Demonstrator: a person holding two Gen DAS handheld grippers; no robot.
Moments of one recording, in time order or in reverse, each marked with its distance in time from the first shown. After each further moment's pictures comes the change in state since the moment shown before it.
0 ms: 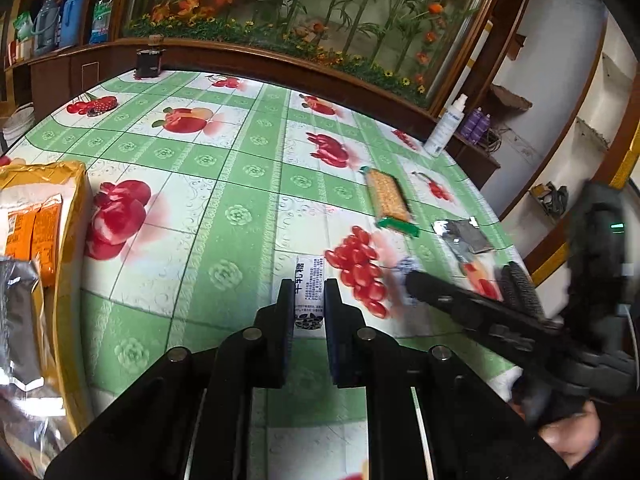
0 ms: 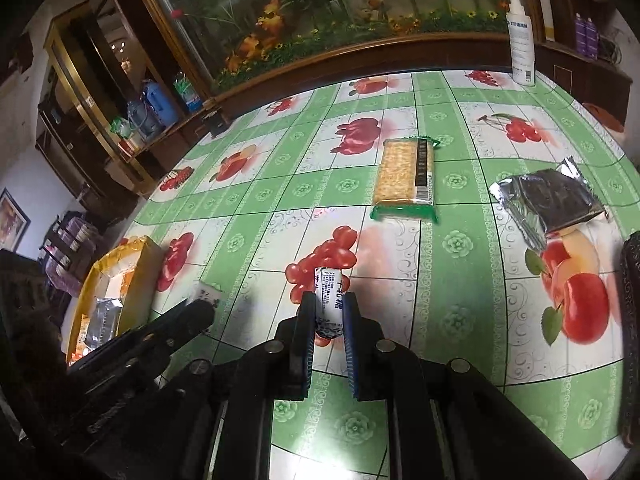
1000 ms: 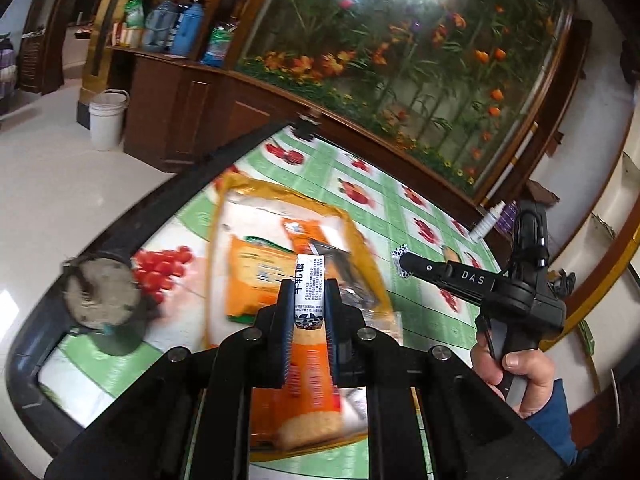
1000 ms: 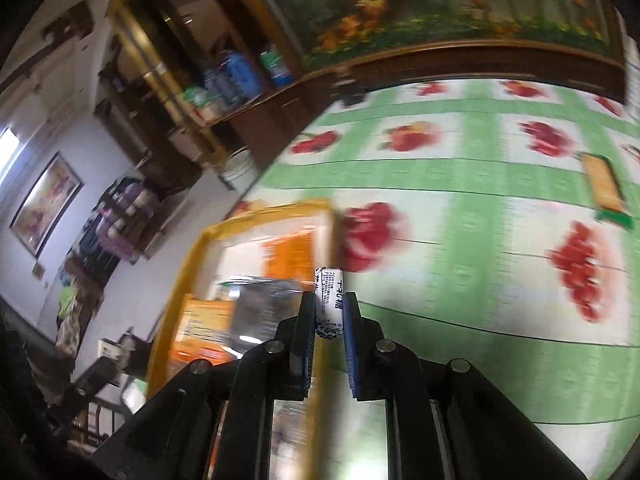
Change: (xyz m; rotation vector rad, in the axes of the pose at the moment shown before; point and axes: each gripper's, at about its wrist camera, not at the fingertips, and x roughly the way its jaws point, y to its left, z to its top) left arm -0.212 0.179 -0.052 -0.225 -0.226 0.127; right arm 0.020 0.192 -0.023 -0.142 0.047 0.221
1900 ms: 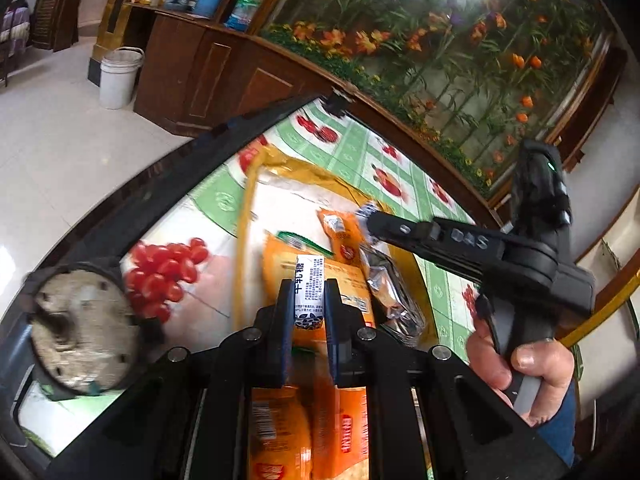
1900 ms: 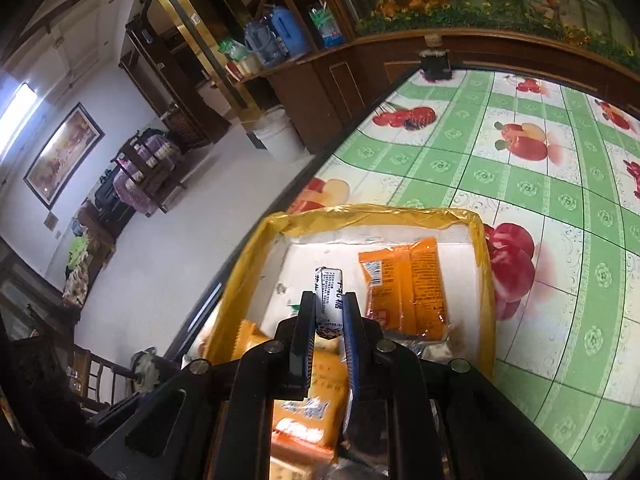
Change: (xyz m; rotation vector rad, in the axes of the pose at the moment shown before) left arm 0.058 0.033 0.011 -0.094 0.115 -0.003; right arm 0.083 0.083 0.029 -0.103 0.144 0.052
